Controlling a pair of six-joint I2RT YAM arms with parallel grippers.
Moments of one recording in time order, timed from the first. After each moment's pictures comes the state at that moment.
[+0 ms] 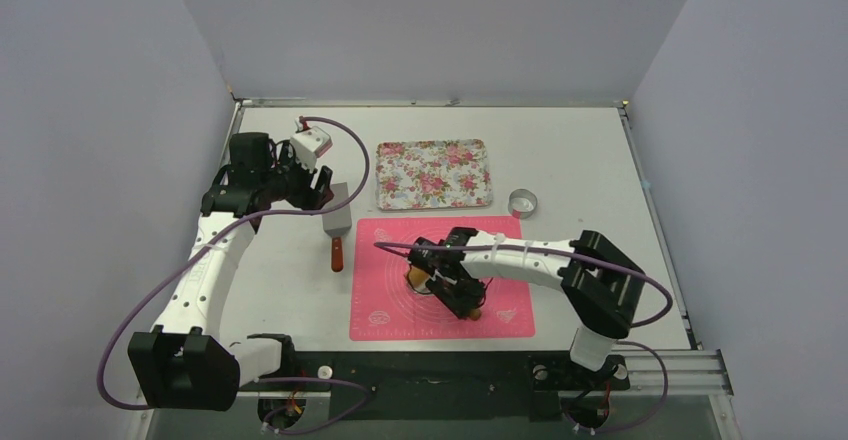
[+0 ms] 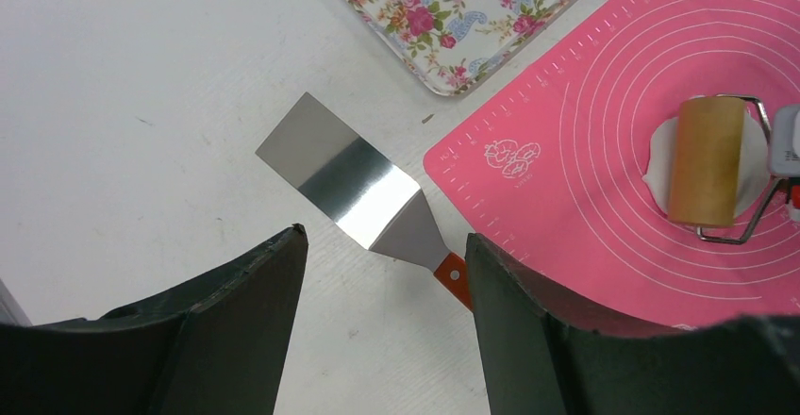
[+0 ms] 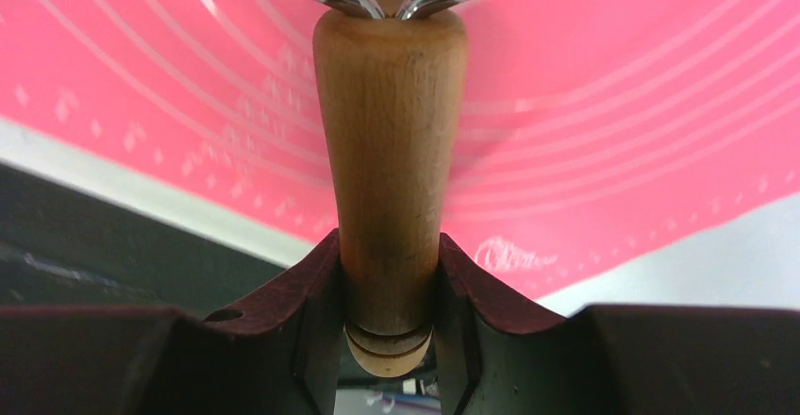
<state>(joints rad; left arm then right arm) -0.06 1.20 1.10 -0.60 0.46 0.41 1.08 1.68 1.08 -1.01 0.06 0.29</state>
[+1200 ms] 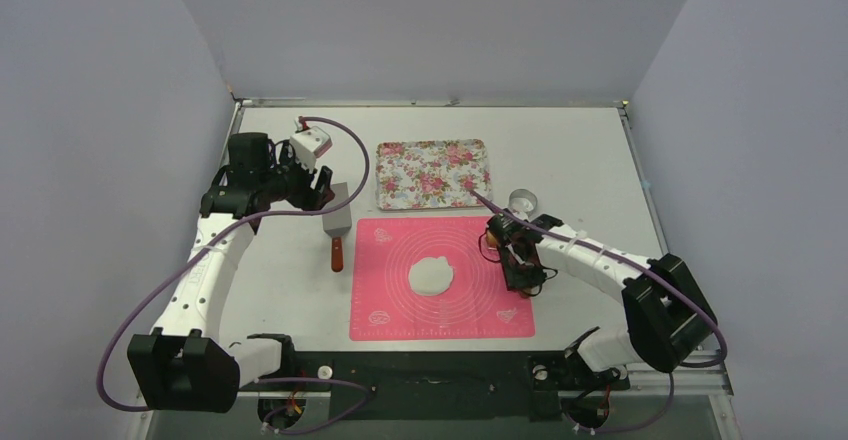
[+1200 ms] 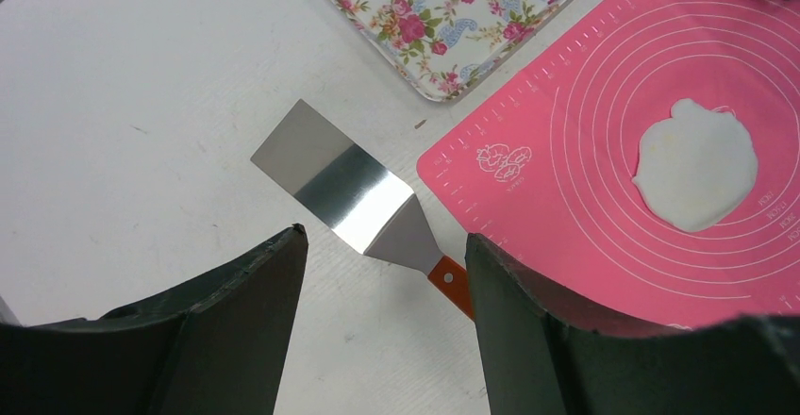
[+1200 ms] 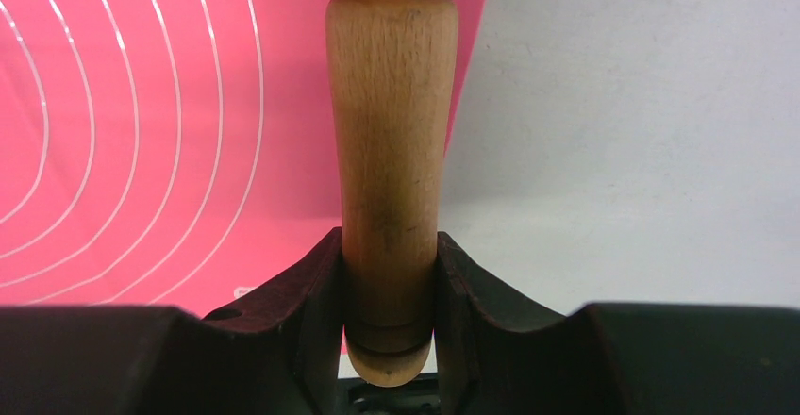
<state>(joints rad) -0.06 1.19 1.10 -0.59 0.47 0.40 0.62 1.39 0.79 -0.86 0.22 0.41</state>
